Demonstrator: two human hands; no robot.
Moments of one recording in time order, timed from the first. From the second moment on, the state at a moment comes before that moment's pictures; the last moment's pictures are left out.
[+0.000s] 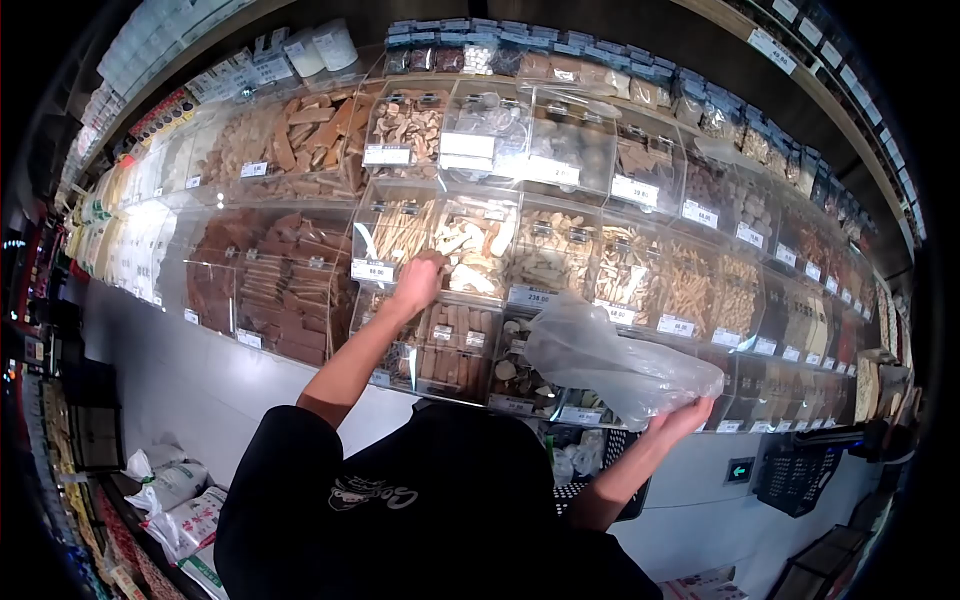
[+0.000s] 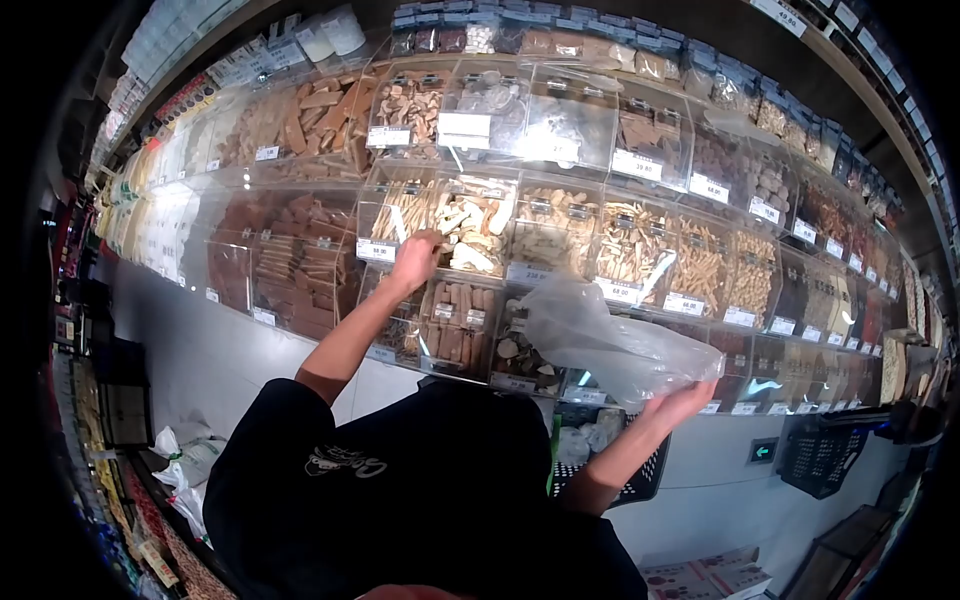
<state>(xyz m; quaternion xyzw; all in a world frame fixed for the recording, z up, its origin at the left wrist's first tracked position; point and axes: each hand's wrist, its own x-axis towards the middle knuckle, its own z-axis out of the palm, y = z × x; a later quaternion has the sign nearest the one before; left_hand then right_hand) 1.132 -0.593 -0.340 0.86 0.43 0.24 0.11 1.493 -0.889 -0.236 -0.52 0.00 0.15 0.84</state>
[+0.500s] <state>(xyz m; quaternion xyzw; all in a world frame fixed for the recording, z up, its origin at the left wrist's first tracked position) 1.130 -0.611 -0.360 0.82 0.52 0.21 0.10 1.495 -0.893 -0.250 -0.52 0.02 0.17 0.84</state>
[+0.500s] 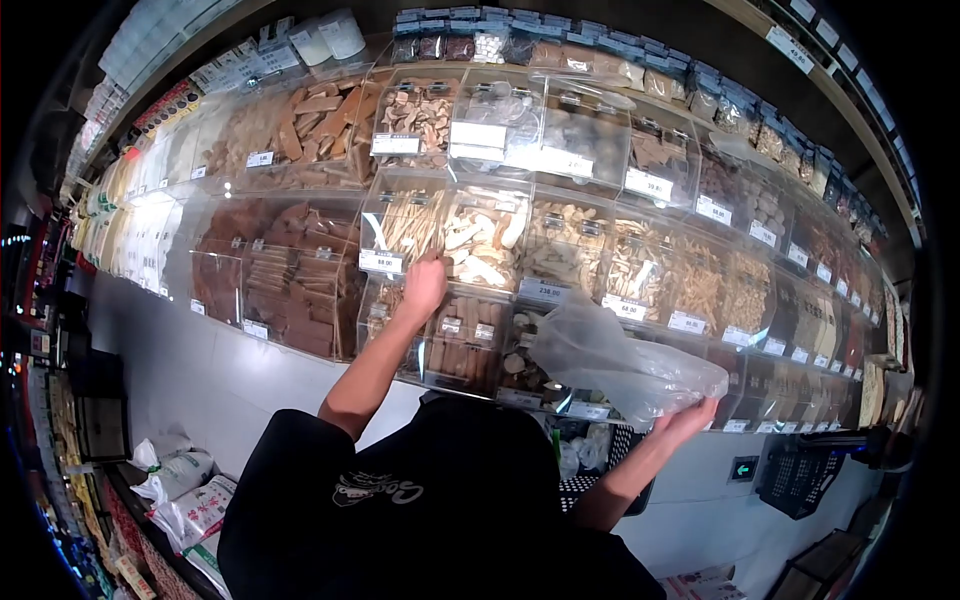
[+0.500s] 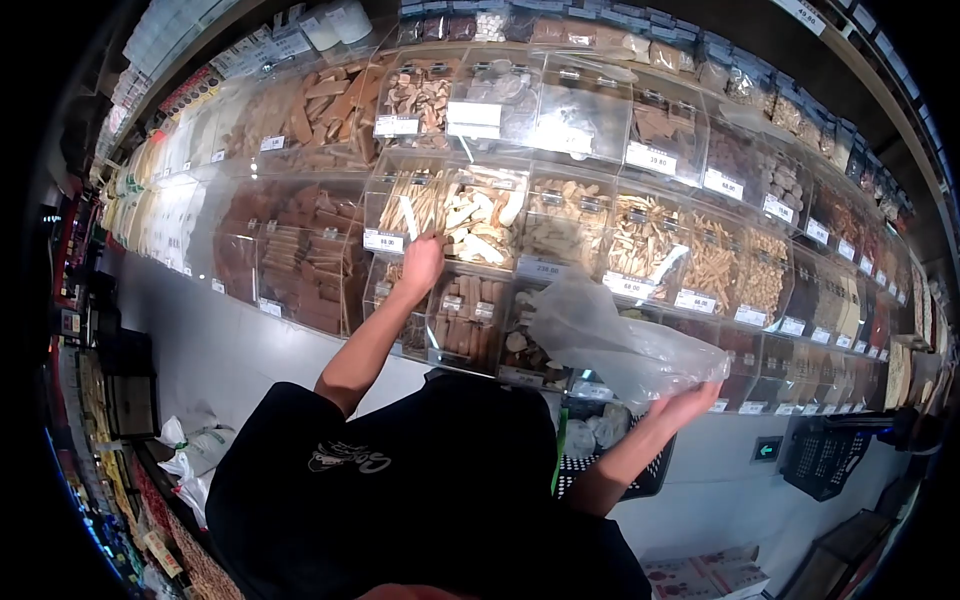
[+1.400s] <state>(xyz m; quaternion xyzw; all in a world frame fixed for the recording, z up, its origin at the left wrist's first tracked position) 1.154 -0.552 -0.356 0.97 0.23 0.05 -0.10 1.499 -0.851 -0.276 -0.55 0.00 0.24 0.80</state>
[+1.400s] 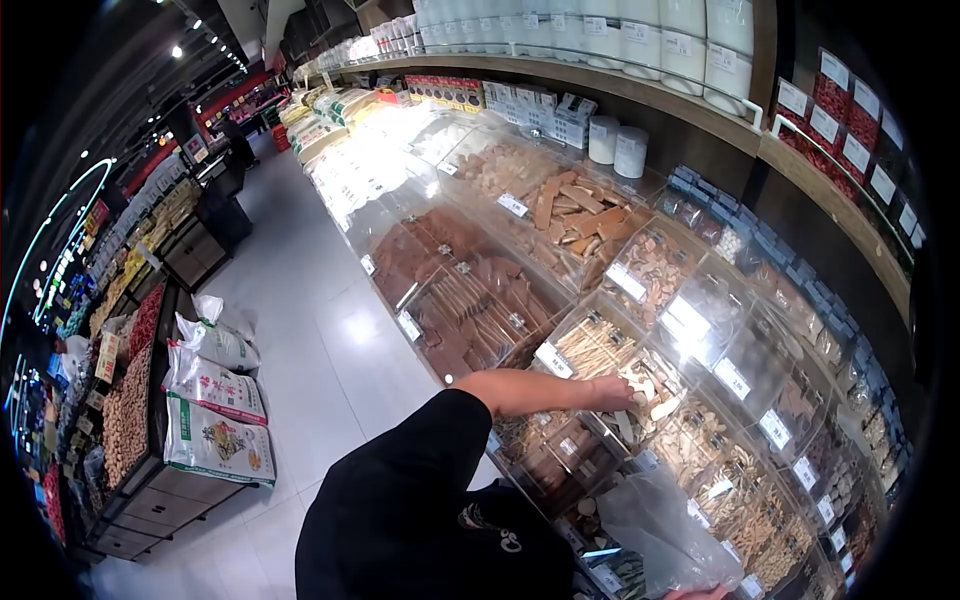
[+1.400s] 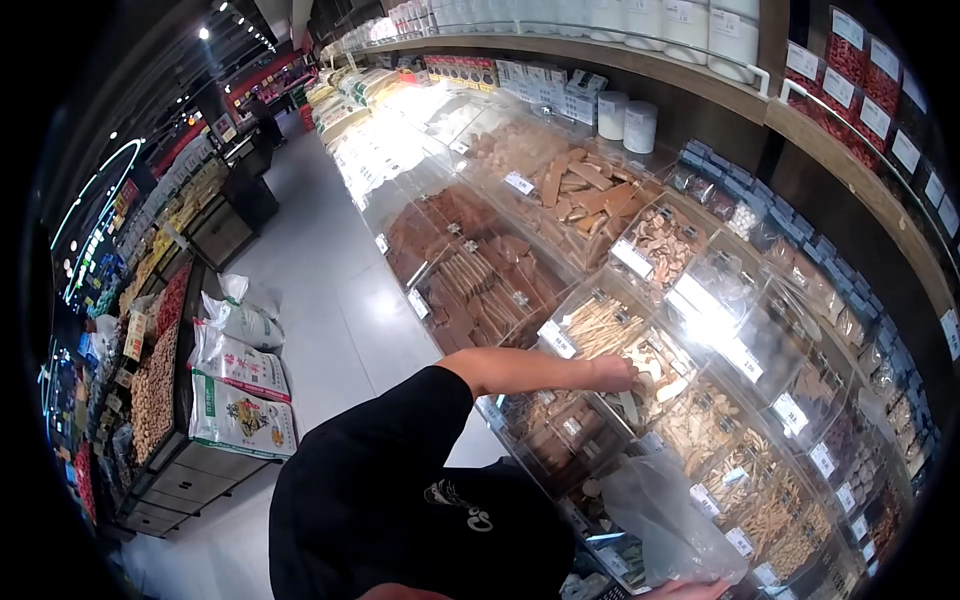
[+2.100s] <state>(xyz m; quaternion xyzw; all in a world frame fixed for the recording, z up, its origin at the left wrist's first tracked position) 1.144 -0.590 -0.371 0.93 0.31 0.03 -0.20 1.493 -0.837 -0.280 -0.55 -0.01 0.26 0.79</state>
